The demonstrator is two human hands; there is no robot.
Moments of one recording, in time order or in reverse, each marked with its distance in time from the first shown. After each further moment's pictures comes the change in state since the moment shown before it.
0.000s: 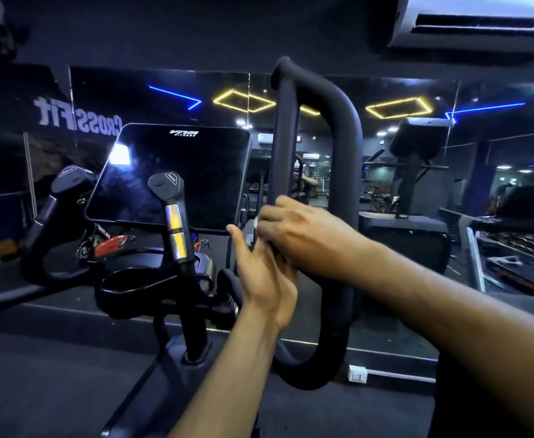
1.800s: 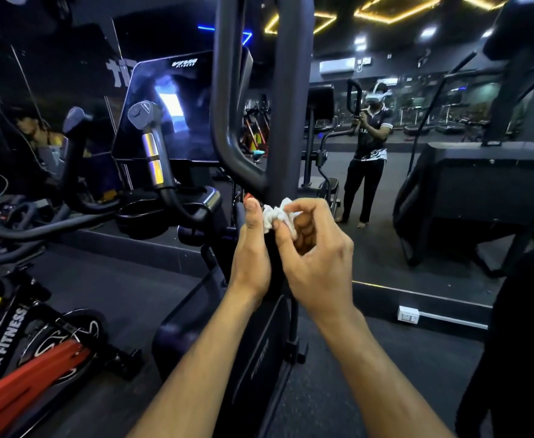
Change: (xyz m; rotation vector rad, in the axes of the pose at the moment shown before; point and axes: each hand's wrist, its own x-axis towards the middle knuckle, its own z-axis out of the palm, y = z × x) left_hand -0.057 -0.091 -0.026 0.945 0.245 0.105; right_hand -0.148 -0.082 0.060 1.060 0.805 0.831
